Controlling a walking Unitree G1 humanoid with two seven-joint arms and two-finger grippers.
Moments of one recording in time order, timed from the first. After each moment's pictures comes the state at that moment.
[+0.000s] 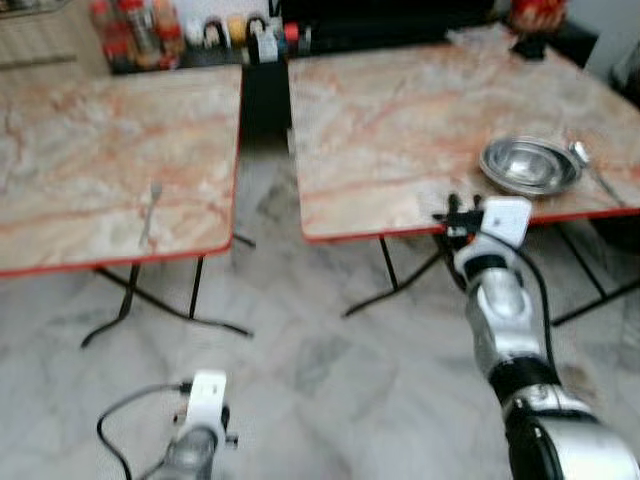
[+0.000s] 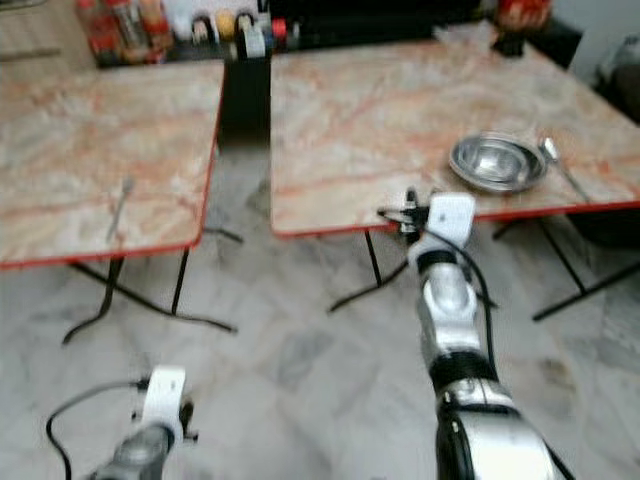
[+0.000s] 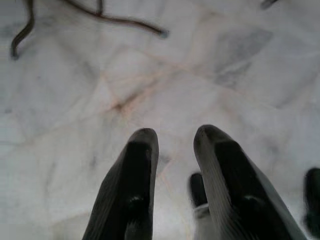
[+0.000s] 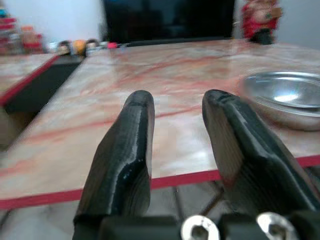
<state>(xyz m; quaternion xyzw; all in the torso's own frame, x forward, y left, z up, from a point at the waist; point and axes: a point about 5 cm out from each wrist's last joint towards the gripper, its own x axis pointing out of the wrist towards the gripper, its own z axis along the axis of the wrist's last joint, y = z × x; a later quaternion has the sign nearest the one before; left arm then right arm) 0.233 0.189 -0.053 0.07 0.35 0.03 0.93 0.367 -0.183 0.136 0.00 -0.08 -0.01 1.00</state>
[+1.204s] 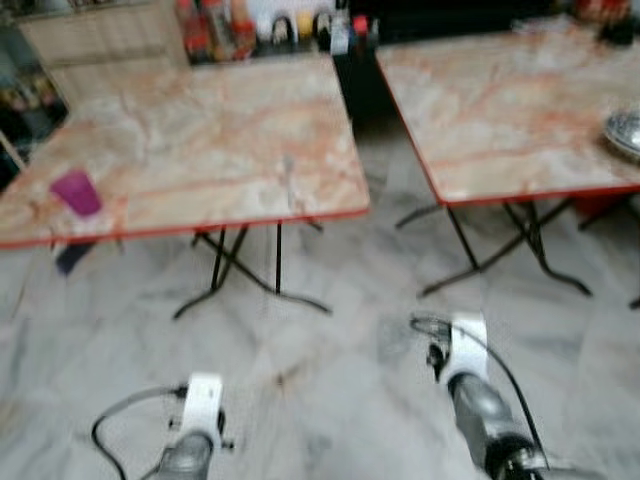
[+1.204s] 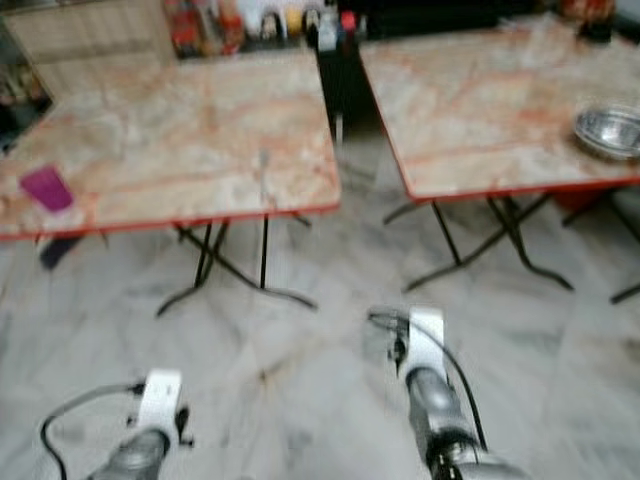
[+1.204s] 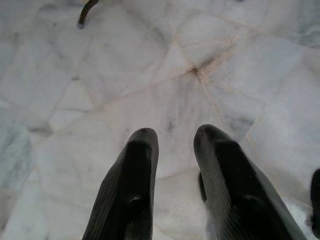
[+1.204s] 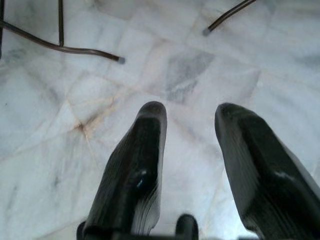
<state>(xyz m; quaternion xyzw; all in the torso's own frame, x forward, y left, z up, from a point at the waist) 0.233 0.185 -0.053 0.07 0.35 0.03 0.93 0.275 -0.189 -0.025 0.03 0.33 -0.05 0.94</state>
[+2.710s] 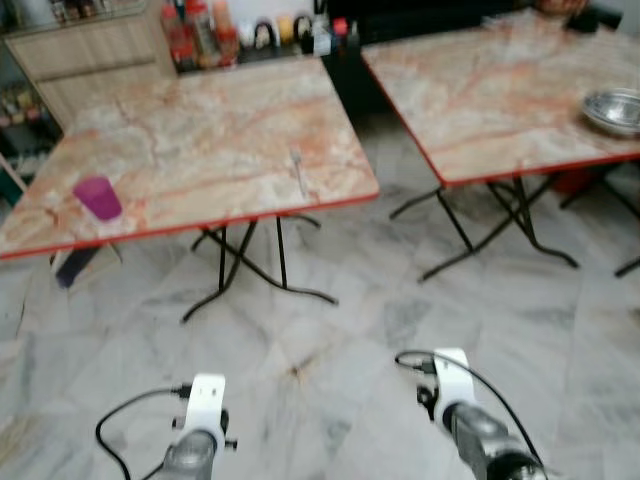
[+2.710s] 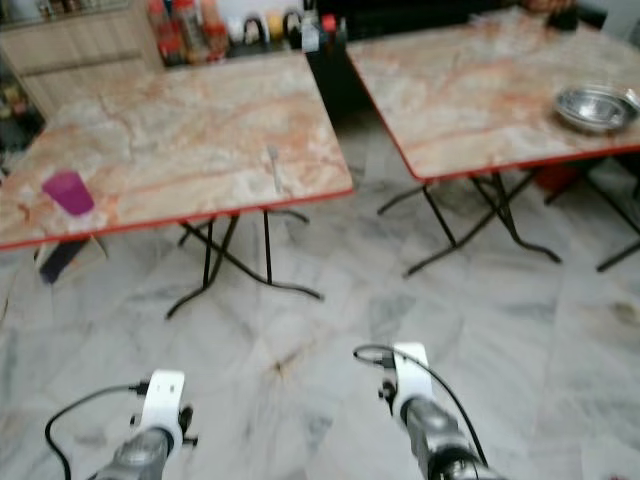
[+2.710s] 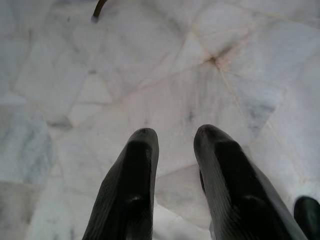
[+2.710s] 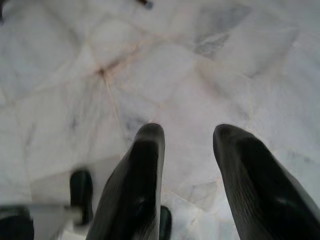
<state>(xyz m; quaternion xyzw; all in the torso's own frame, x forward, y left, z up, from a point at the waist) 0.231 0.186 -0.055 0.06 0.36 0.04 0.93 0.253 -0.179 -0.045 -0.02 0.42 0.03 0.91</state>
